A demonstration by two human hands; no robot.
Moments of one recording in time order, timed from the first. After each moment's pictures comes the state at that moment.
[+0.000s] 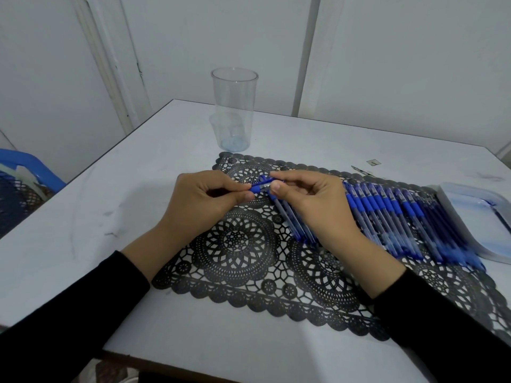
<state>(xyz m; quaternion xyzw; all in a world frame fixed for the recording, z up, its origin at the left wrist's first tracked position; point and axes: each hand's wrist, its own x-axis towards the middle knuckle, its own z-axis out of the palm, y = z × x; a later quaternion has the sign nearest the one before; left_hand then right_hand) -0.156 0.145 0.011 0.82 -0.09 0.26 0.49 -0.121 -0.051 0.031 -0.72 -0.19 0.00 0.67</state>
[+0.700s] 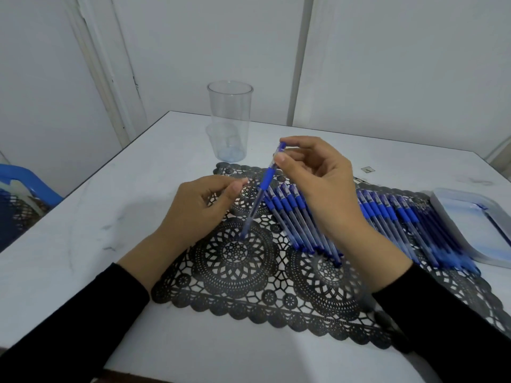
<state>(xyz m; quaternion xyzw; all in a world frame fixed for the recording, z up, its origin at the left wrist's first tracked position) -0.146 0.154 0.009 0.85 -0.11 0.25 0.44 -0.113 -0.045 0.063 -0.67 -0.22 -0.08 0.70</state>
